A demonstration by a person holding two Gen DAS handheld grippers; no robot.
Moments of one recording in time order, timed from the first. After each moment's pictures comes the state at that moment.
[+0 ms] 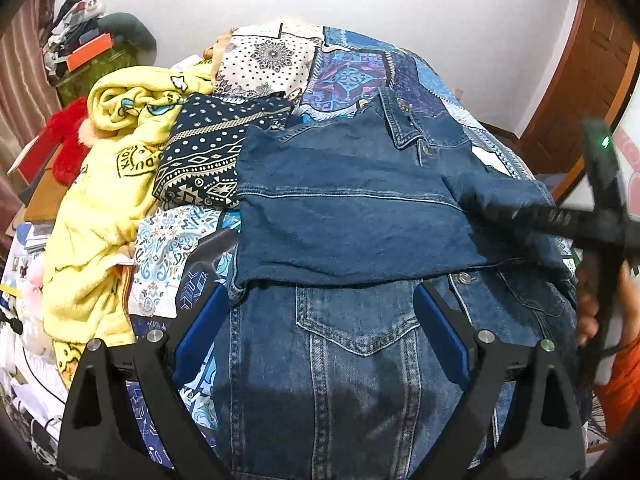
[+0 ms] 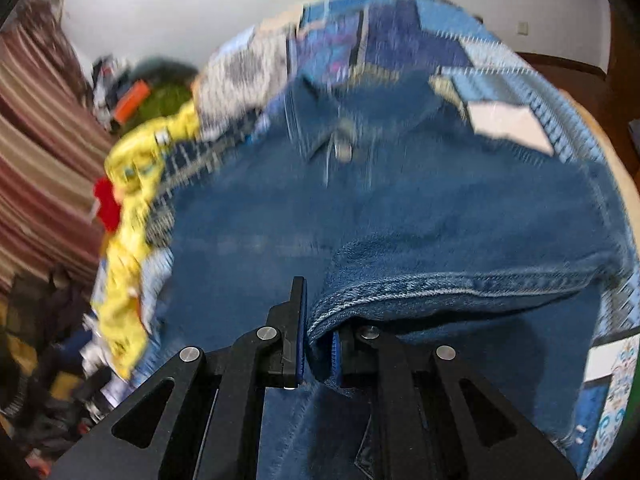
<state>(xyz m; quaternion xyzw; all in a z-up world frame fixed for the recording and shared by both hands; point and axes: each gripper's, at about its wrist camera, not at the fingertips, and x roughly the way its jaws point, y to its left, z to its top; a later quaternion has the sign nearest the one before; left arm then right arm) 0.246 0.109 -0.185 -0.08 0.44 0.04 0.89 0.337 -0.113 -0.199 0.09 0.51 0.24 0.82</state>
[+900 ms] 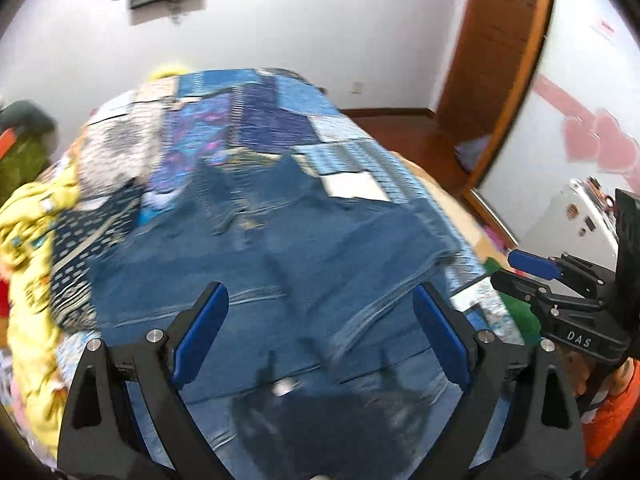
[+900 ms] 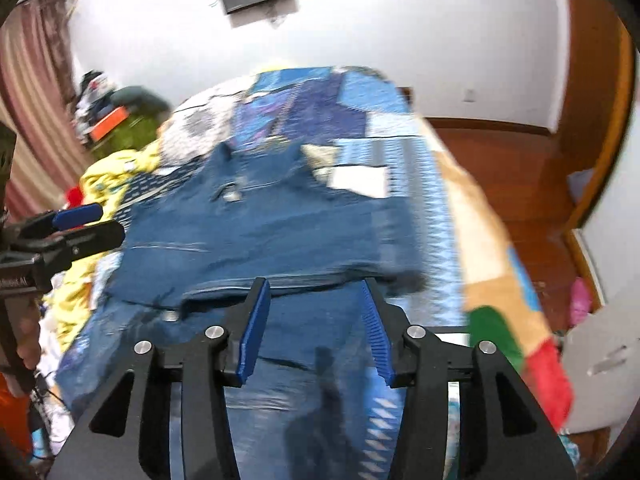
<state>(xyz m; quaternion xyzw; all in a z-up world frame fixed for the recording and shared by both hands) 0.349 -0.067 -0.128 0.01 0.42 -0.13 0.90 0.277 -0.259 -0.140 0.03 0.41 0.16 0.90</state>
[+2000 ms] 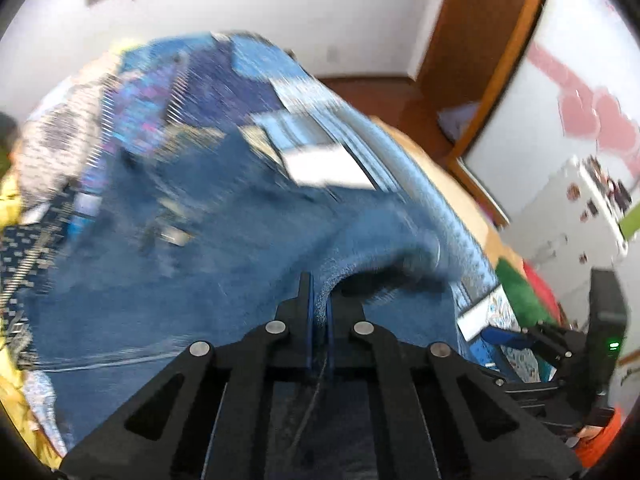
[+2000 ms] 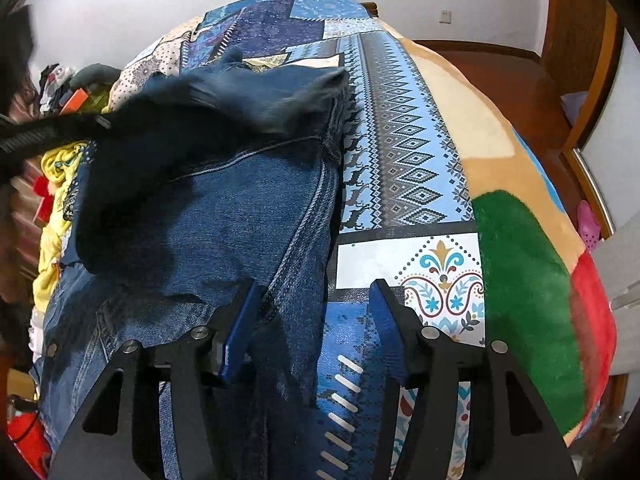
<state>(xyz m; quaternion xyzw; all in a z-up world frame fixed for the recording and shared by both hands) 0.418 -0.087 -0.173 0.01 0.45 -0.15 0.88 0.287 -0.282 -0.233 0.07 0.52 0.14 0.84</state>
